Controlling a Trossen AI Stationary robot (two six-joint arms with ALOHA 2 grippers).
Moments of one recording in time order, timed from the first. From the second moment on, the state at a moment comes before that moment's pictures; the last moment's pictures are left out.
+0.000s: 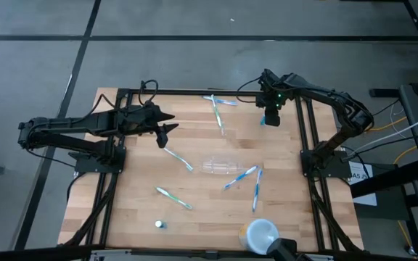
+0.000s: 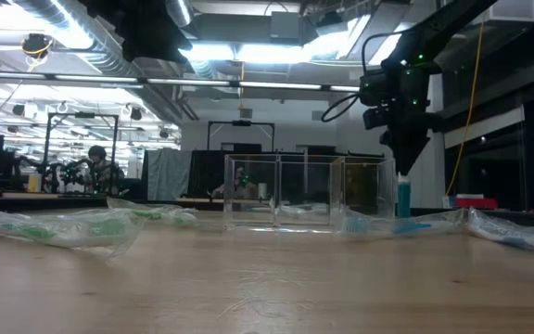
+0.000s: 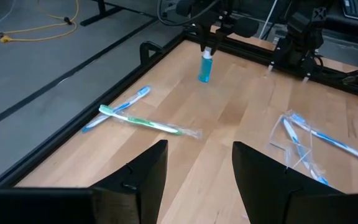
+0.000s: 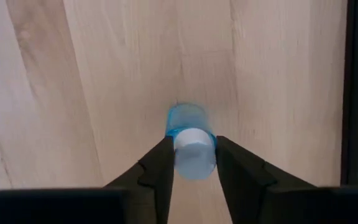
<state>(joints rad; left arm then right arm) 0.14 0.87 0.79 -0.36 -0.29 -0.25 -0.78 1.60 1.14 -0.98 -0.09 -0.67</state>
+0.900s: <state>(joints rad) 0.05 0.87 0.79 -0.37 -0.36 -0.31 -0.89 1.54 1.09 -1.06 -0.02 -0.49</state>
